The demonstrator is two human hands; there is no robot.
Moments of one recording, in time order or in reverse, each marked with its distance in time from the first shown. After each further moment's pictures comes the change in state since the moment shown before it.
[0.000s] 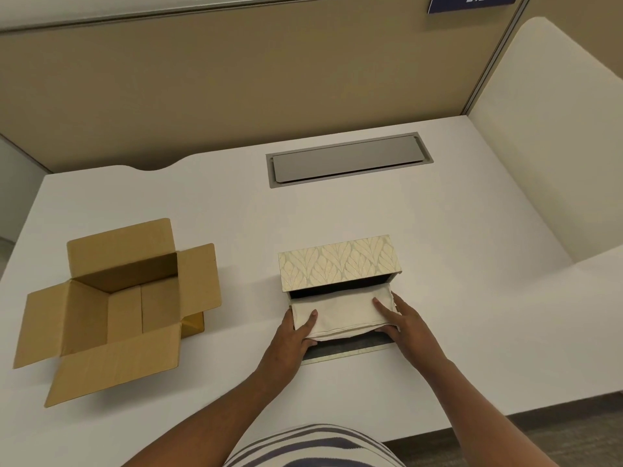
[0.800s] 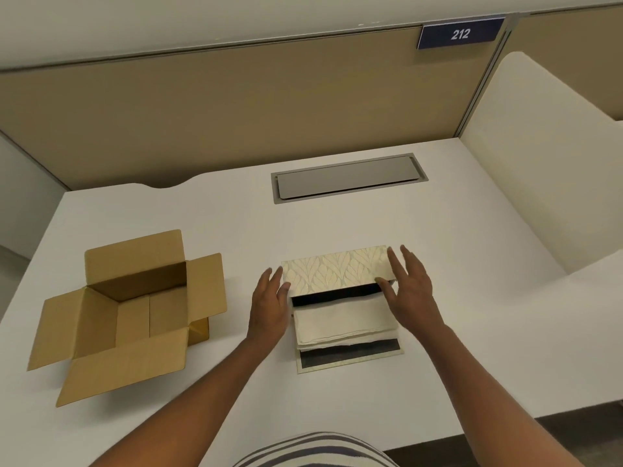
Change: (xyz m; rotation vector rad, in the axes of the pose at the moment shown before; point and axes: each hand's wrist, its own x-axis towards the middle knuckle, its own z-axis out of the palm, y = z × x) left_hand 0.032 0.028 -0.079 -0.214 0.453 -0.186; right_hand 0.043 -0.052 -0.062 -0.072 0.347 0.062
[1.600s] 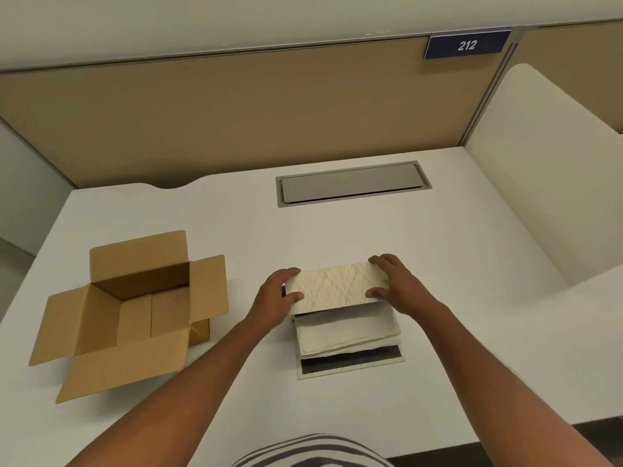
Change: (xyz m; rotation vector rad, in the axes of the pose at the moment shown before) left_hand 0.026 0.007 -0.013 -0.214 -0.273 -0.068; right_hand 0.044 -0.006 -0.005 0.116 -0.373 -0.019
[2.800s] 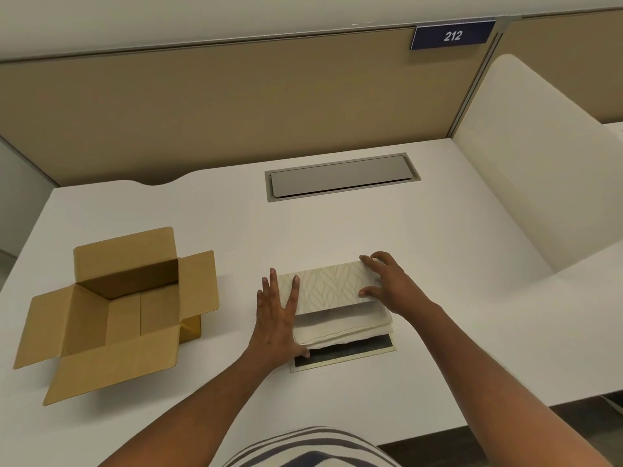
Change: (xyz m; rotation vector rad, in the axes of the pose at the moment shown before) left_hand -0.045 -0.028 0.039 0.781 -0.036 0.163; right_hand -0.019 0.000 0.005 0.040 -0.009 0.046
